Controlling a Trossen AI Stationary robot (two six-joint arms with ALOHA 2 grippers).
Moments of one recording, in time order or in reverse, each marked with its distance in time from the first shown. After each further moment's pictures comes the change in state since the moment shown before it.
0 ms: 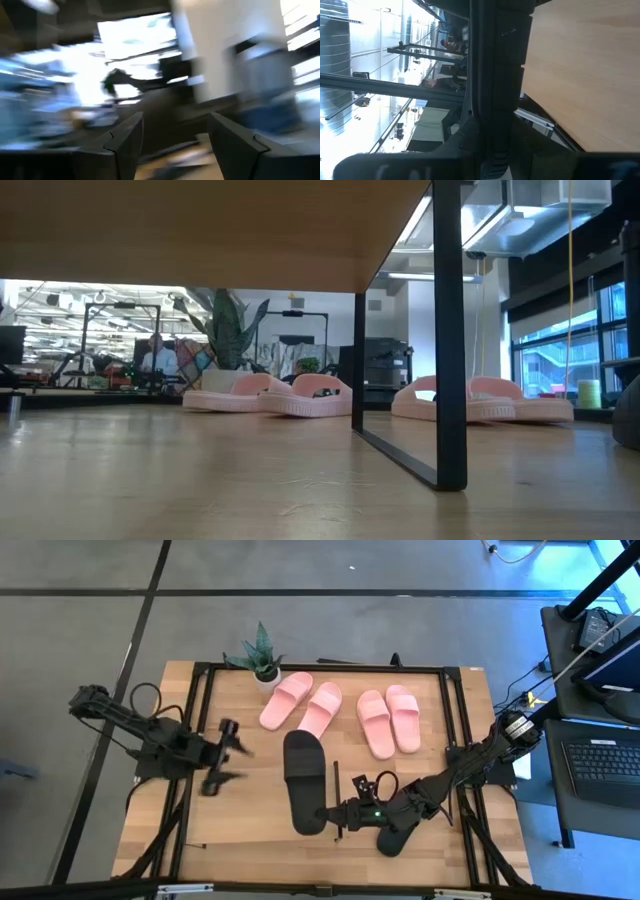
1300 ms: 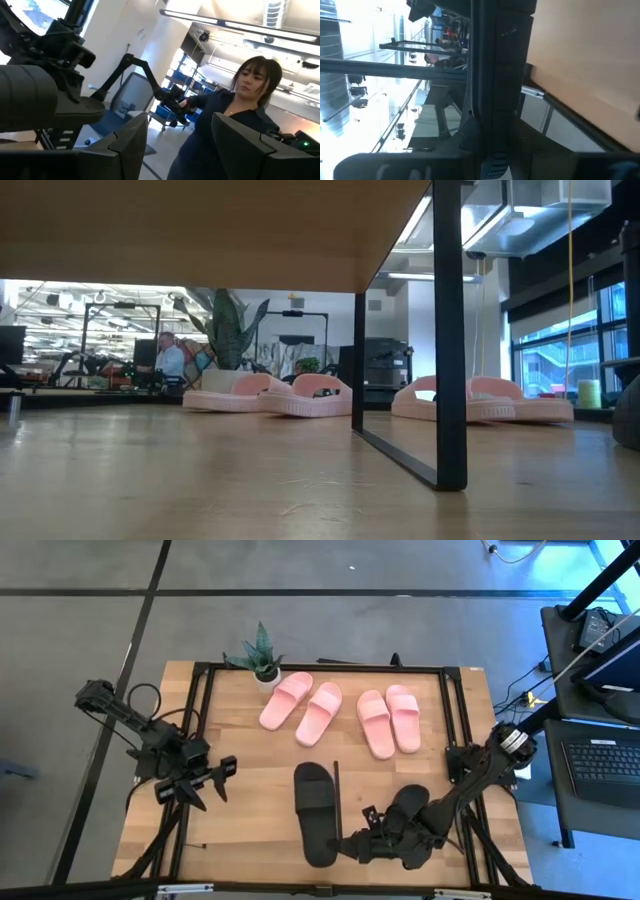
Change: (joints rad) left arm -0.108 -0.009 0.000 0.034 0.357 -0.793; right arm 0.174 0.111 0.012 0.039 0.154 0.123
